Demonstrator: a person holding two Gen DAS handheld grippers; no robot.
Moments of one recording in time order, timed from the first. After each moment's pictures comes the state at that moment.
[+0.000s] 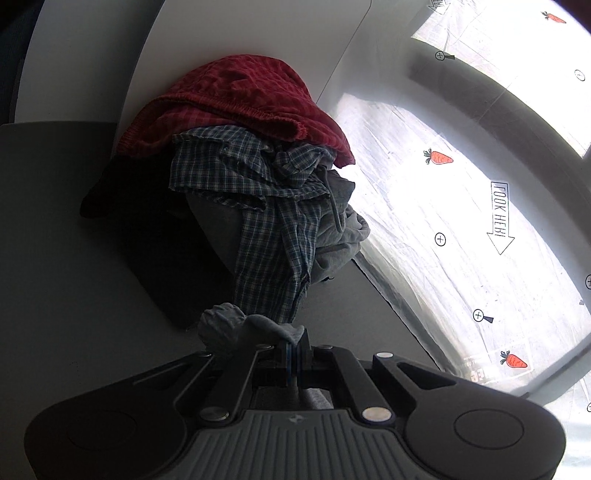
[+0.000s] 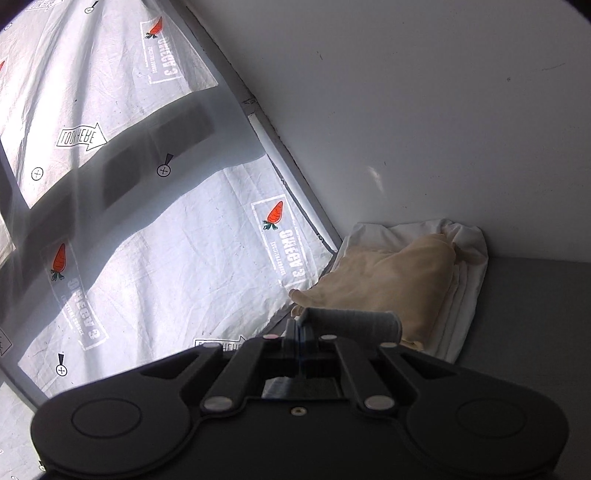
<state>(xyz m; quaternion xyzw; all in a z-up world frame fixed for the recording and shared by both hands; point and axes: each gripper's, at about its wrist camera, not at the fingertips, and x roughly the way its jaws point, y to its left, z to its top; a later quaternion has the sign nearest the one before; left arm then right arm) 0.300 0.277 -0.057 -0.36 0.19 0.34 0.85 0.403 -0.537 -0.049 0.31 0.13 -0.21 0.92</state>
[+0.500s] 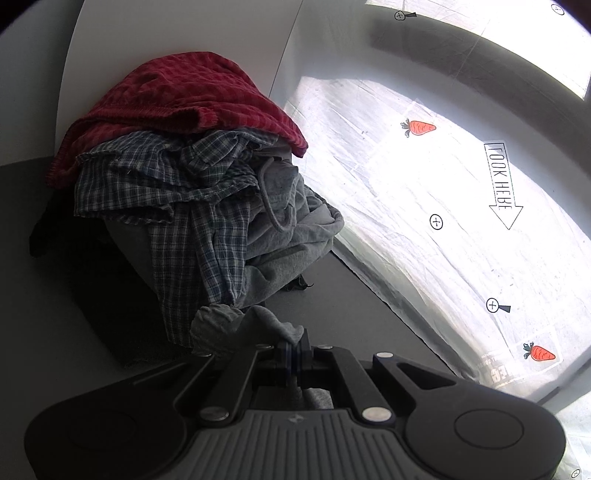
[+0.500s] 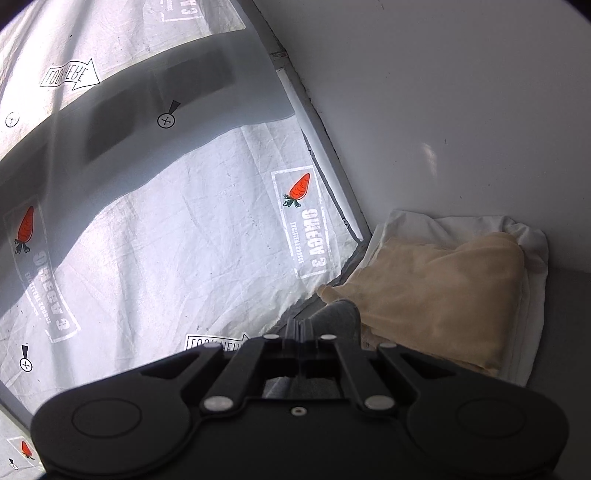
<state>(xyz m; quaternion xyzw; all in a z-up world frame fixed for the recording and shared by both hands) 0.402 0.266 -0.059 -0.29 0.23 0.36 0.86 0.532 -0.516 -0.071 0.27 0.17 -0.21 0.92</state>
